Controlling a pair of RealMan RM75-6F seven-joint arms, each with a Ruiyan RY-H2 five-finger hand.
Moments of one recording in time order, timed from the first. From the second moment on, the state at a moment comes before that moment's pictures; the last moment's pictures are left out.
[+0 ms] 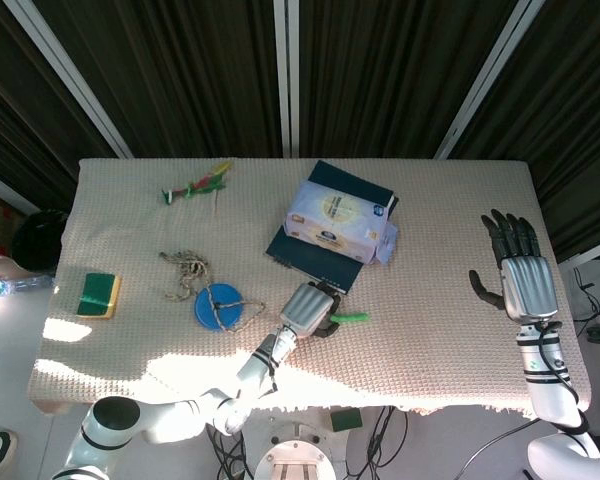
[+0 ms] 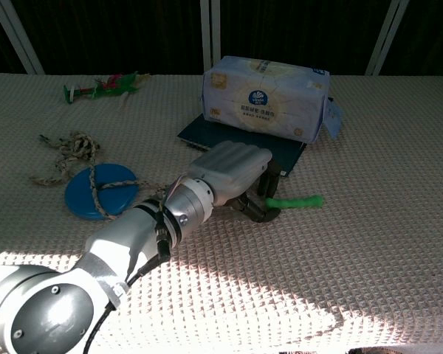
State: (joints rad) left arm -0.89 -2.21 -0.24 -0.96 1.24 0.92 0.40; right arm 0.32 -1.28 0.20 -1.58 -1.41 1.41 -0.09
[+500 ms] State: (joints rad) left arm -0.88 -2.22 -0.24 -0.97 1.26 0.95 0.37; right arm 0.32 -1.28 0.20 -1.57 -1.41 1.40 -0.08
